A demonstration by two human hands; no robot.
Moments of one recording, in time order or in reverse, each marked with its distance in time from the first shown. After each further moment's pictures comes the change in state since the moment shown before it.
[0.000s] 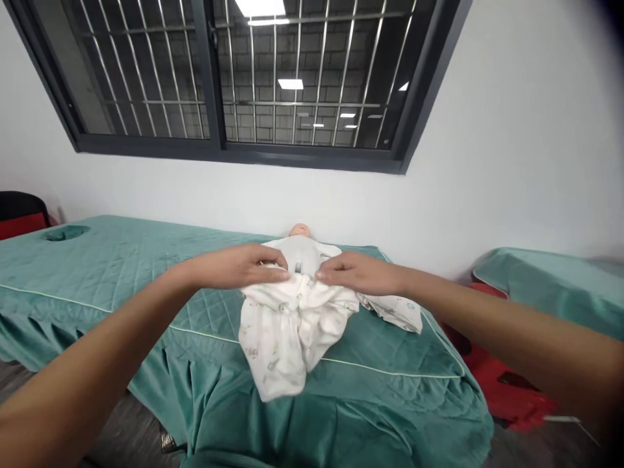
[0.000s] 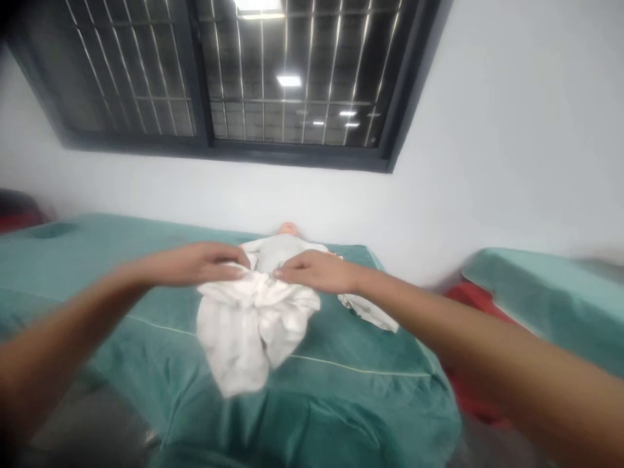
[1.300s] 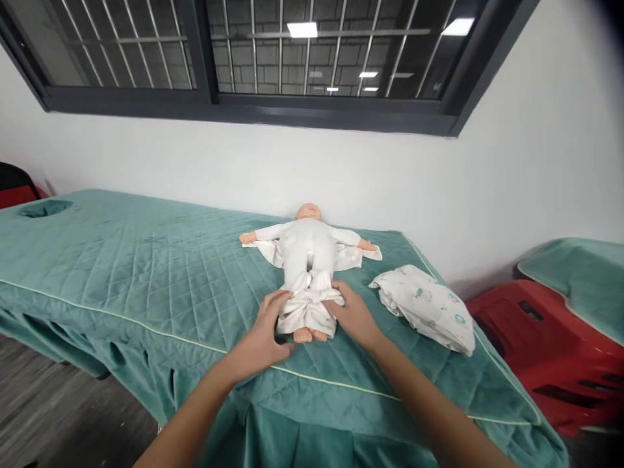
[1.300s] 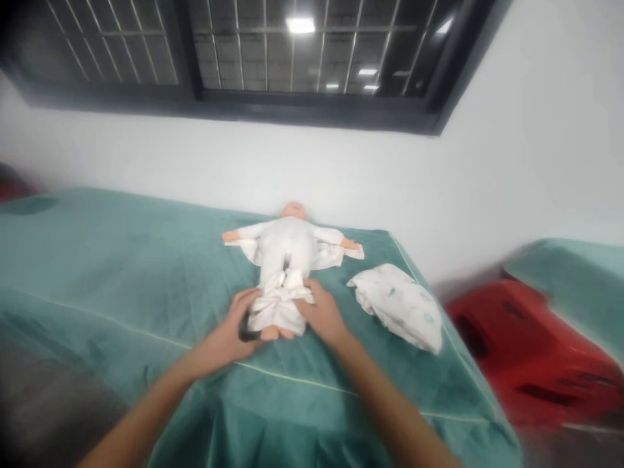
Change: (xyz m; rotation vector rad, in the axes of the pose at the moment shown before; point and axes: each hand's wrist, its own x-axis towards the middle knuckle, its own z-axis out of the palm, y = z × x) left_hand -0.018 -0.115 0.180 -0.247 0.079 -0.080; right_hand 0.061 0.173 0.132 0.205 0.538 0.177
